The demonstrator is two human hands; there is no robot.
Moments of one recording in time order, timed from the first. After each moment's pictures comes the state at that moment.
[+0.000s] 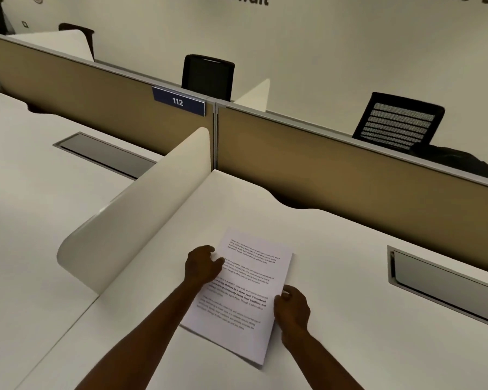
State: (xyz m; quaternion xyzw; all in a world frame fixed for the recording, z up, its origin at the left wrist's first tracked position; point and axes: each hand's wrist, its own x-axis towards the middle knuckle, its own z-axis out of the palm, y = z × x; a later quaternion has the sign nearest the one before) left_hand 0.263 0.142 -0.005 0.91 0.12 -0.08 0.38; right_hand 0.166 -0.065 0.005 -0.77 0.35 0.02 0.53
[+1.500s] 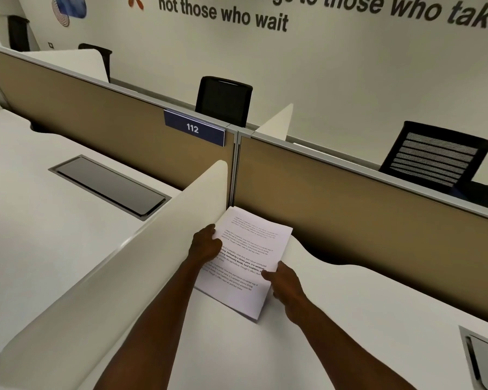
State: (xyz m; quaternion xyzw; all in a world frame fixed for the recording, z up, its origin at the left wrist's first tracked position) left_hand 0.492 0.196 0.003 0.88 0.11 -0.08 0.45; right_hand 0.413 -0.015 0.003 -0.79 0.17 0.14 0.58
